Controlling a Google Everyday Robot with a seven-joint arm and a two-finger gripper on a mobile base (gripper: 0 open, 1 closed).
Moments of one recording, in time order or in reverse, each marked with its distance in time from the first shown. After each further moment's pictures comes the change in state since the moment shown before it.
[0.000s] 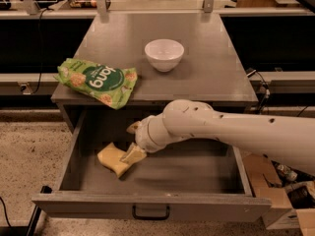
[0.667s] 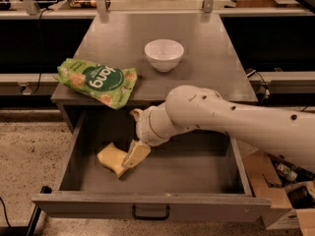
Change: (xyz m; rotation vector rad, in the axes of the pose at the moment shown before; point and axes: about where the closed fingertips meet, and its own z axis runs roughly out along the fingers) arm -0.030 0.003 -0.042 -0.004 0.017 -0.061
